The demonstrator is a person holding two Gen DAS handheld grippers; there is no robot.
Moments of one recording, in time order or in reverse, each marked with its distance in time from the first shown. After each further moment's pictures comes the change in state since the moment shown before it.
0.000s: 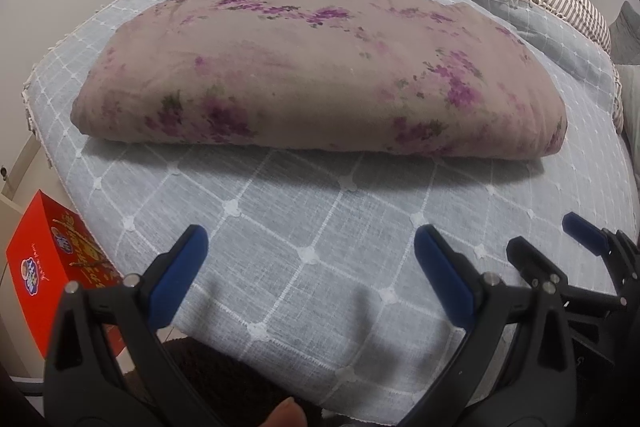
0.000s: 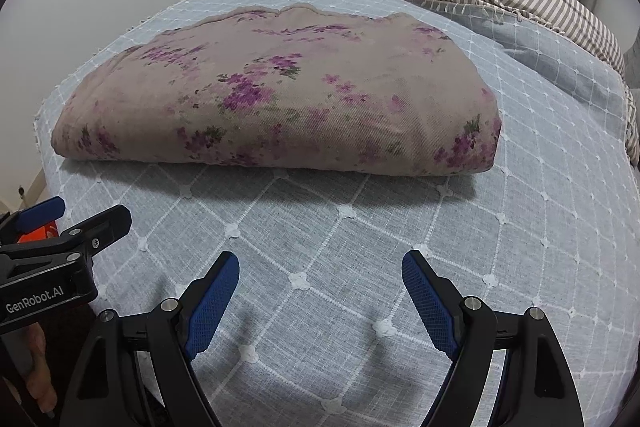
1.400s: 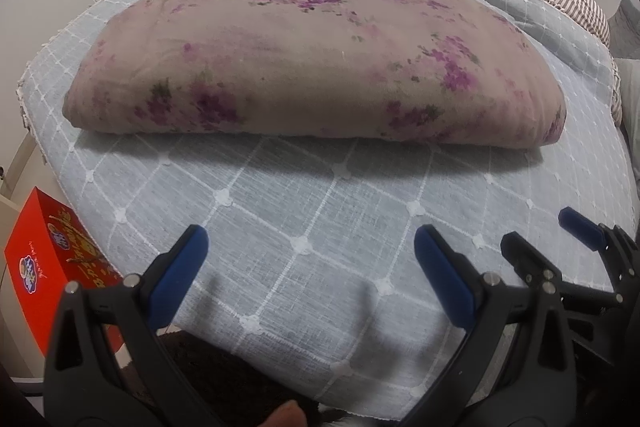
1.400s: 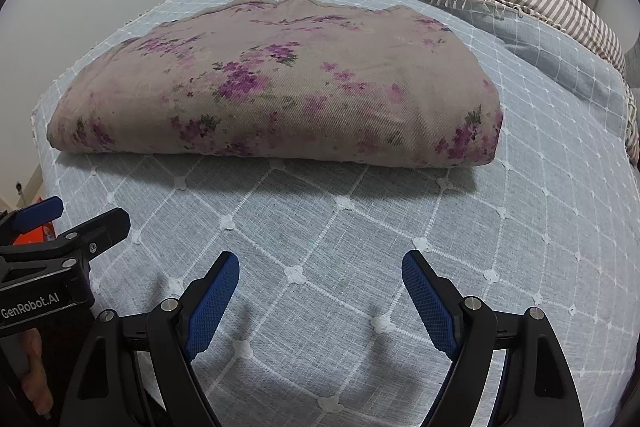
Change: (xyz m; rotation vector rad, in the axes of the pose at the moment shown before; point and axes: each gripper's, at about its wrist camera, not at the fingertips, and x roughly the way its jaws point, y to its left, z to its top) left arm 0.005 -0.004 -0.004 0.010 0.037 -0.013; right arm 0.004 0.000 -0.003 -0.006 0.021 -0.007
